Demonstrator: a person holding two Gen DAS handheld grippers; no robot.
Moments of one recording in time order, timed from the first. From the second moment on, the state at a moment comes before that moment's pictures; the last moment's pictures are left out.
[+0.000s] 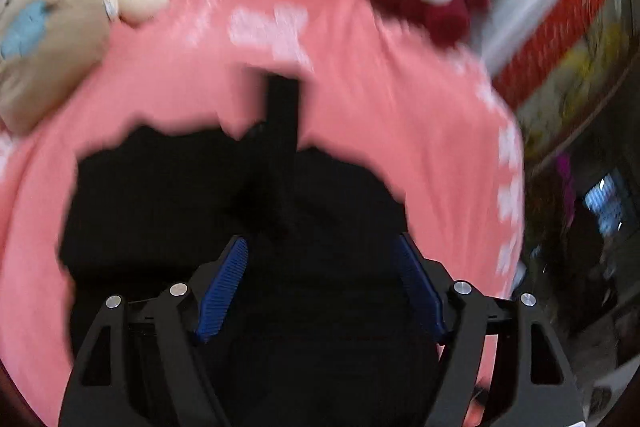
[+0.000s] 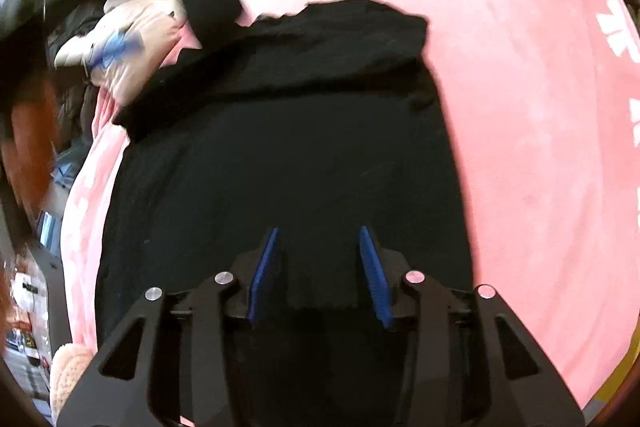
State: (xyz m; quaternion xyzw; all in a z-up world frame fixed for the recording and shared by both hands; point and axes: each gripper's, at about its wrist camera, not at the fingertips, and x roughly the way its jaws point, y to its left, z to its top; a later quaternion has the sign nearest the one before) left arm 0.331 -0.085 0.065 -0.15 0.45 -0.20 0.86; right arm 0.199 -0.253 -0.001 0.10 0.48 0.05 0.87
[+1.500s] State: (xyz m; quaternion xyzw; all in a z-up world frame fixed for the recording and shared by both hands) left arm 0.303 -0.019 0.020 -0.15 0.49 -0.06 0.86; right arm 0.356 -0.312 -0.020 0.18 0.47 0.02 0.87
